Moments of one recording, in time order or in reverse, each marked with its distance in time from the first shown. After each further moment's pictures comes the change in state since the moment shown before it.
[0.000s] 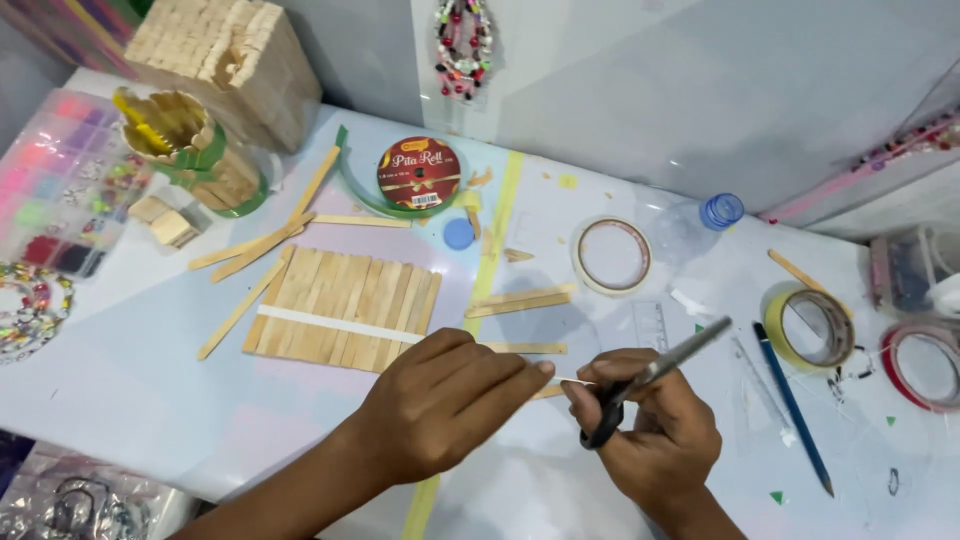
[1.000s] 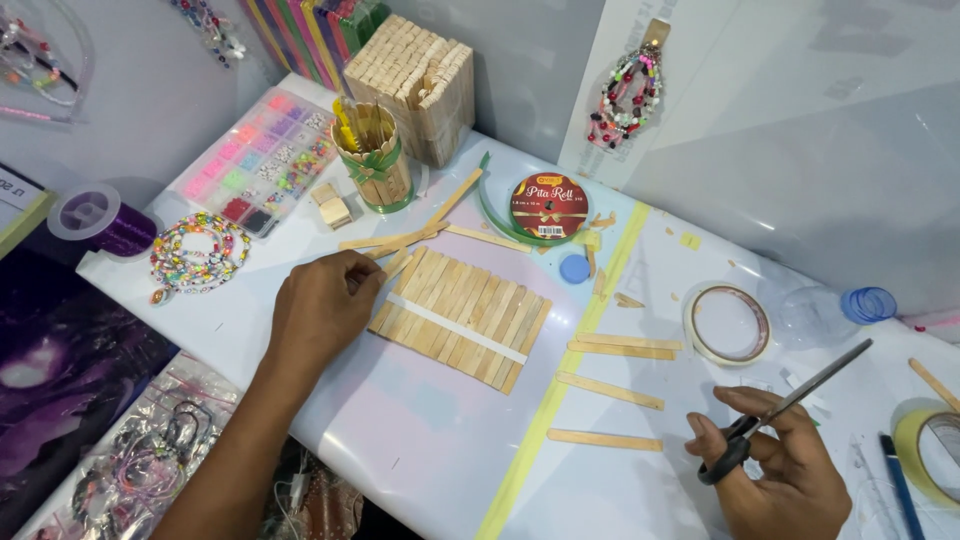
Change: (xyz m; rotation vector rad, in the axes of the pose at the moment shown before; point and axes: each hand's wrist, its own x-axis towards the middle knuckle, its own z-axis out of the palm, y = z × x) left_hand -0.114 -0.088 -0.107 0.367 -0.233 -1.550; right_hand 0.019 -0.020 0.007 -0.308 0.065 0.456
